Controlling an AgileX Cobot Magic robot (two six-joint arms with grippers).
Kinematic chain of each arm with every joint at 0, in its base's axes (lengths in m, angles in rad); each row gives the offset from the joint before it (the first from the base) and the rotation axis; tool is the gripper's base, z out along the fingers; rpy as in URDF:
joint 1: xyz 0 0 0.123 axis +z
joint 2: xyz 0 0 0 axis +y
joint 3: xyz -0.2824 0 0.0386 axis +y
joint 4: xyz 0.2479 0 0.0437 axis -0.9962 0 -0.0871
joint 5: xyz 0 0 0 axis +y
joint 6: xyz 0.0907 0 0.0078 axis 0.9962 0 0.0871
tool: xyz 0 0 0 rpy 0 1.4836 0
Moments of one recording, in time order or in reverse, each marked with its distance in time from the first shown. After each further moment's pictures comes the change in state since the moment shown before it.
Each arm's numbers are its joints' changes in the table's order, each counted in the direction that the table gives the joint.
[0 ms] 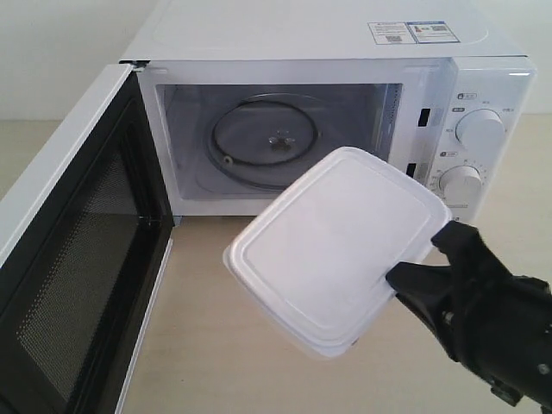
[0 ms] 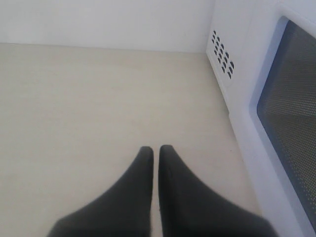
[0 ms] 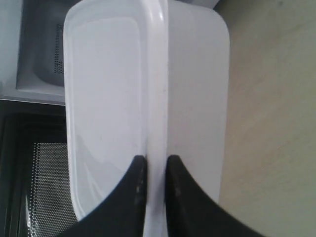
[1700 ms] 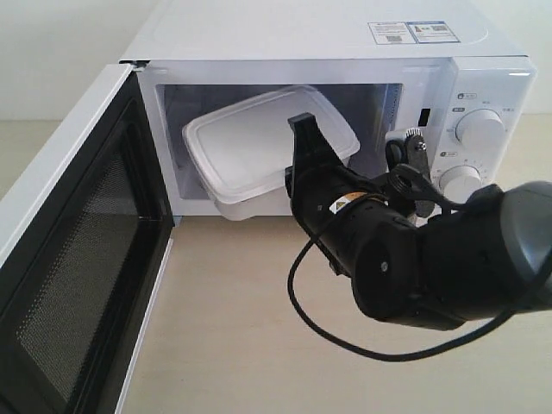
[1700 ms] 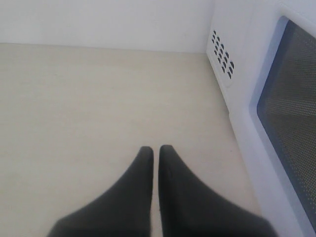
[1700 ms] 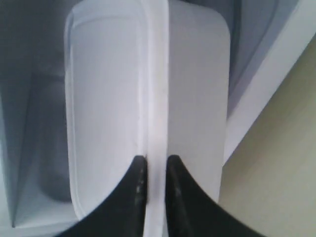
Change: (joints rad) left arm 0.000 0.000 0.000 0.000 0.000 0.000; right arm -0.051 0.707 -0.604 -0.179 -0.212 0.089
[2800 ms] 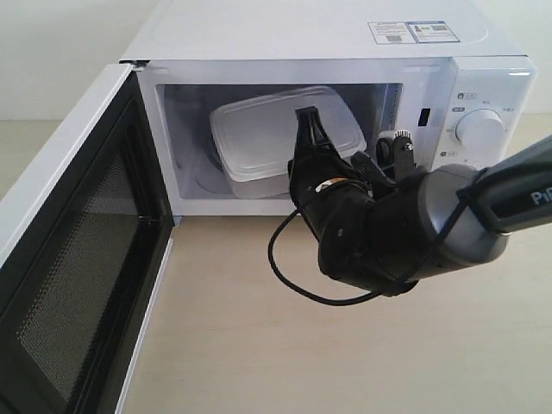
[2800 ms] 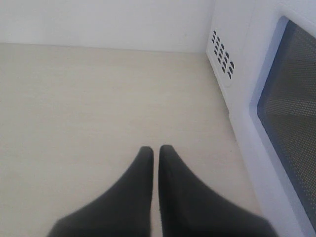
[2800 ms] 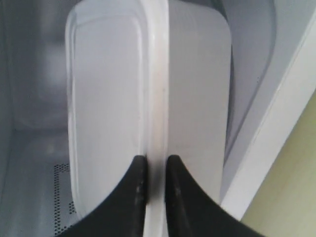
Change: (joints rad) left arm 0.000 0.000 0.000 0.000 0.000 0.000; right arm -0.070 0.171 -0.160 -0.075 -0.024 0.024
